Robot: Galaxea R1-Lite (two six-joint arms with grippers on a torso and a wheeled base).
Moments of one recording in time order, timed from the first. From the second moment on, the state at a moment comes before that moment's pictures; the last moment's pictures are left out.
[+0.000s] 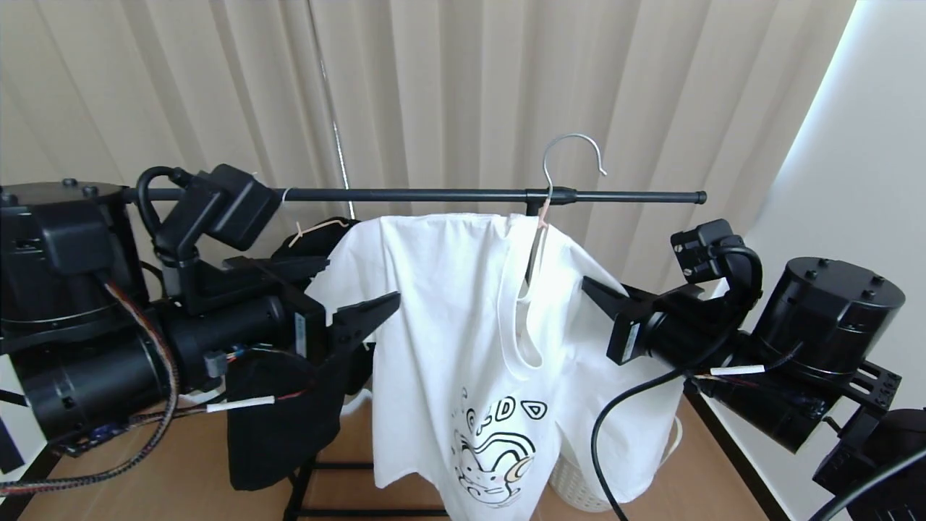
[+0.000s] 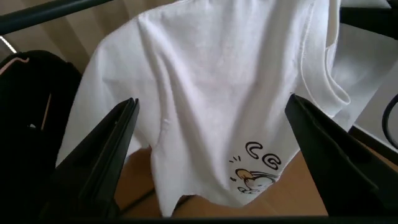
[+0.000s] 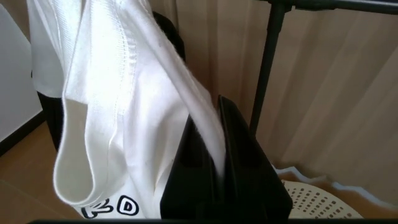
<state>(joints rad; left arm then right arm) -0.48 1.42 -0.70 -0.52 -0.12 0.11 0.57 1.72 -0.55 -1.13 -0.07 0.08</state>
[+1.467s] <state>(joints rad) -0.07 1.59 -0.60 -0.67 -0.51 0.10 0.50 1.63 -0.48 -1.13 0.09 0.06</state>
